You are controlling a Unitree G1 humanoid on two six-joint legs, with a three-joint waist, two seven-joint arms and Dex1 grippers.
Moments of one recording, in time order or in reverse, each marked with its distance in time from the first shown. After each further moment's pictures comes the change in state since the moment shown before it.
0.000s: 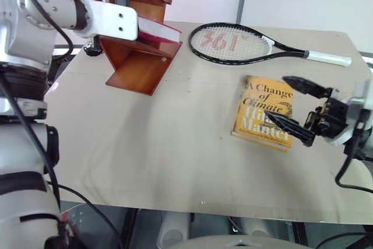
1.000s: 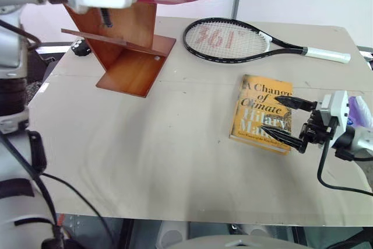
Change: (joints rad) left arm 0.057 0.158 0.119 -0.451 -0.392 0.178 0.006; right arm 0.009 -0.054 0.140 0.208 -0.228 -0.028 0.163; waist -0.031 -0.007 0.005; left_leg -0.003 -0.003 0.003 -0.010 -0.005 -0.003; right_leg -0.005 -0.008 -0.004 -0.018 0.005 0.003
